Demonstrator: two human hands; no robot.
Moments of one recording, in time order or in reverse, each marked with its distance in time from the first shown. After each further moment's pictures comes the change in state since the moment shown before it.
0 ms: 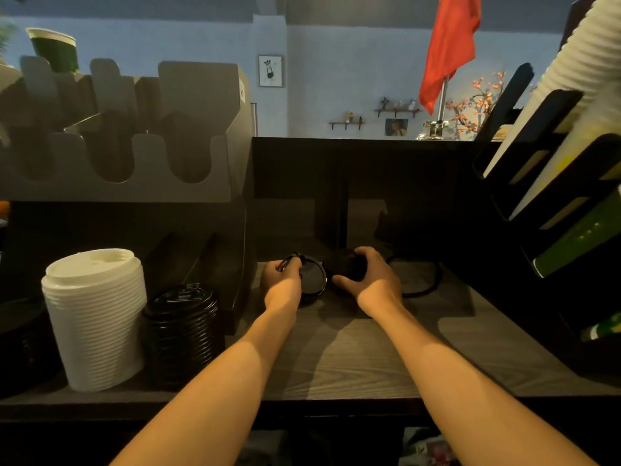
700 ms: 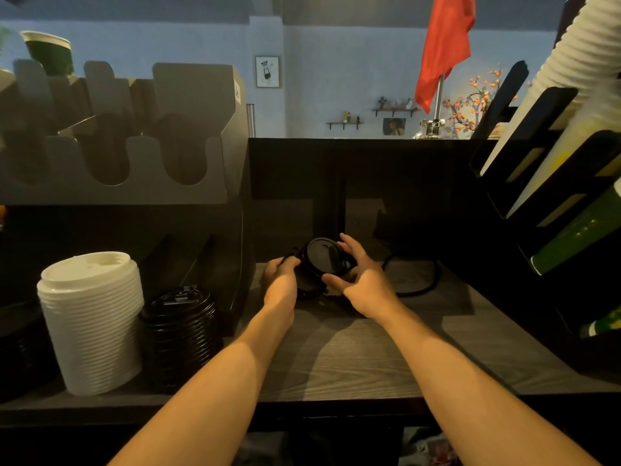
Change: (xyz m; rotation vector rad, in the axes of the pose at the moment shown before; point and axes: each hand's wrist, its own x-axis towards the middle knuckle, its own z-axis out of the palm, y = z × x) left_hand -0.010 0.006 -0.005 -0.167 -0.083 -0.051; right_hand -0.014 0.001 -0.003 0.358 -0.172 -0.267
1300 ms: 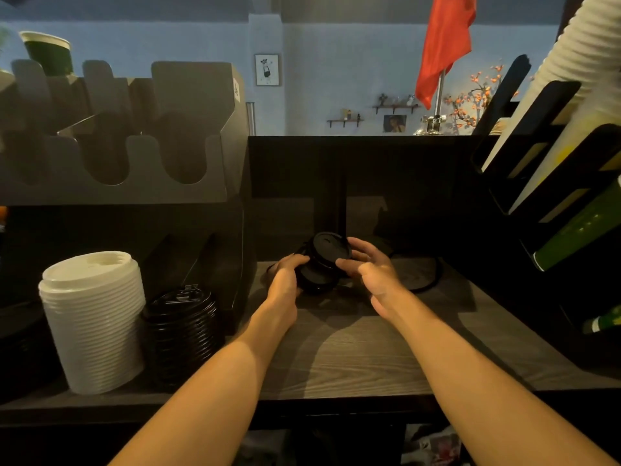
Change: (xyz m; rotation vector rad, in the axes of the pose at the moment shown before) left_hand -0.006 0.000 -0.003 -0.243 -0.193 -0.151; right_hand 0.007 -0.006 -0.005 0.636 0.094 0.286
